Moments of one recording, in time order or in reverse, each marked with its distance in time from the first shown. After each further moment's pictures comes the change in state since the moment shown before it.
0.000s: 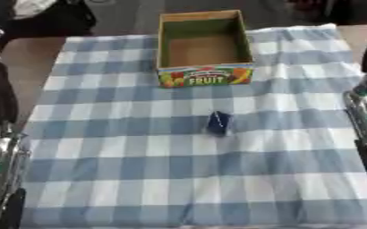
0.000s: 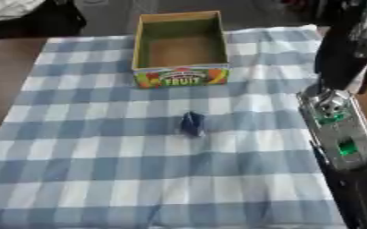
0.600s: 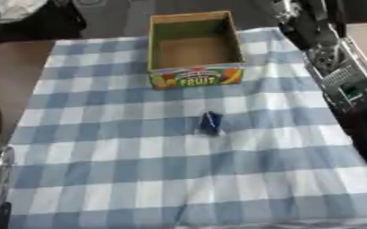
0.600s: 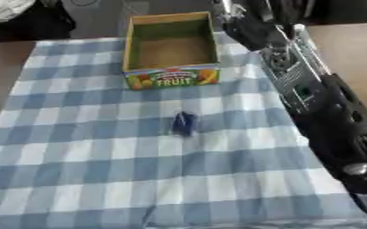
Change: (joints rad) left arm 0.017 0.008 0.000 0.006 0.002 -0.003 -0.007; right arm -0.331 -0.107 0.161 0.398 0.356 0.009 0.305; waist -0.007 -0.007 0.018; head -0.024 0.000
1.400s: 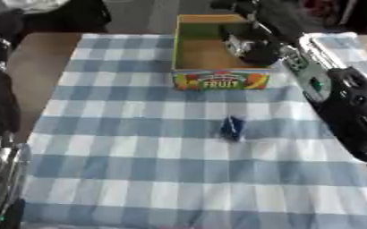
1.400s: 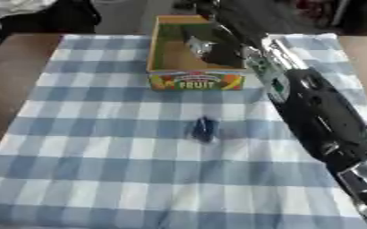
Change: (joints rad) left arm -0.033 -0.003 -0.006 -0.038 0.028 -0.004 -0.003; right arm -0.160 0.089 0.017 0.510 0.342 -0.172 0.021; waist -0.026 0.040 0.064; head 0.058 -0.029
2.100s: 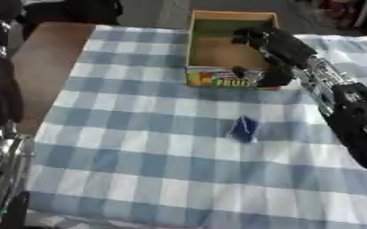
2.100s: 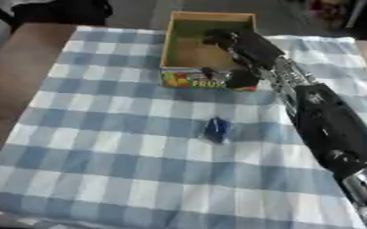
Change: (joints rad) left arm -0.012 -0.007 0.000 -0.019 0.005 0.004 0.002; right arm 0.030 -0.001 -0.055 0.156 0.200 -0.027 0.015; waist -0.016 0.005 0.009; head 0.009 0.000
